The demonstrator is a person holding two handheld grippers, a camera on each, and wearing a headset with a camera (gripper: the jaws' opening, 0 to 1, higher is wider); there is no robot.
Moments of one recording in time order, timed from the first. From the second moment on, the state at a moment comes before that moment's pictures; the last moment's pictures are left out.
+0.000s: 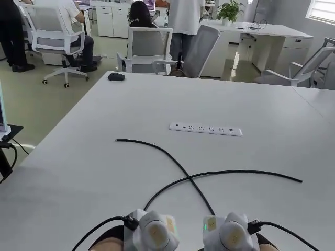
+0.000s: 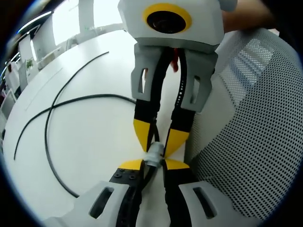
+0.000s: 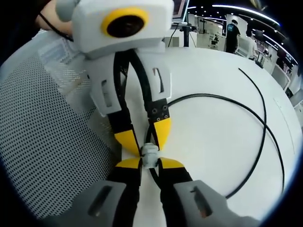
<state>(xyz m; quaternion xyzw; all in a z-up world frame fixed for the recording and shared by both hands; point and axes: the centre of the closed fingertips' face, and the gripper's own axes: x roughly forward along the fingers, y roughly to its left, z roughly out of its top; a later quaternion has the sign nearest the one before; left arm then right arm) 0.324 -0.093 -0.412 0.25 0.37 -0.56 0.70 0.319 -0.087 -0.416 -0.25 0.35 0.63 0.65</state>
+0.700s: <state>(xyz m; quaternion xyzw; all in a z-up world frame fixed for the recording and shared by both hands) 0.354 -0.086 -0.290 0.13 0.25 -0.57 0.78 0.347 -0.087 -0.295 -0.03 0.28 0.63 0.72</state>
